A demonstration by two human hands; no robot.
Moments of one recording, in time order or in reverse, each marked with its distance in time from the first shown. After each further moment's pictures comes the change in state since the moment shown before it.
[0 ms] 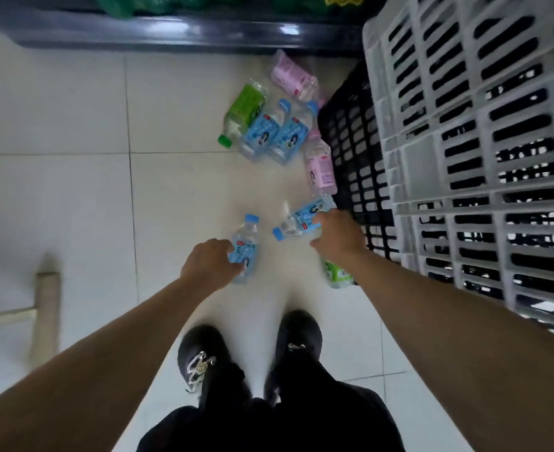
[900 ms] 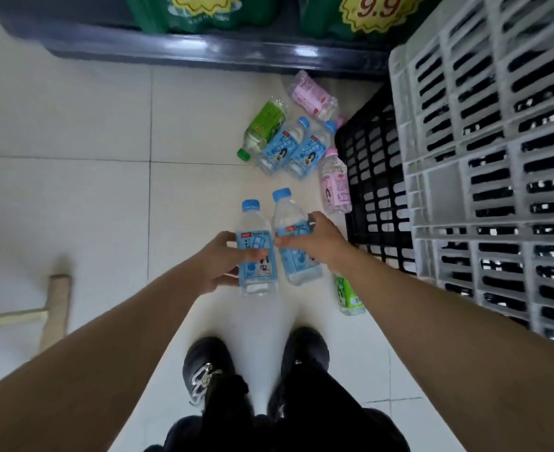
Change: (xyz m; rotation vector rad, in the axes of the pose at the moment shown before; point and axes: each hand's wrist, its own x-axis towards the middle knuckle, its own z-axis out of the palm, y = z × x) left_hand 0.000 0.000 -0.036 -1.041 -0.283 -0.124; right_hand 0.017 -0.049 -0.006 1.014 -0.202 0.100
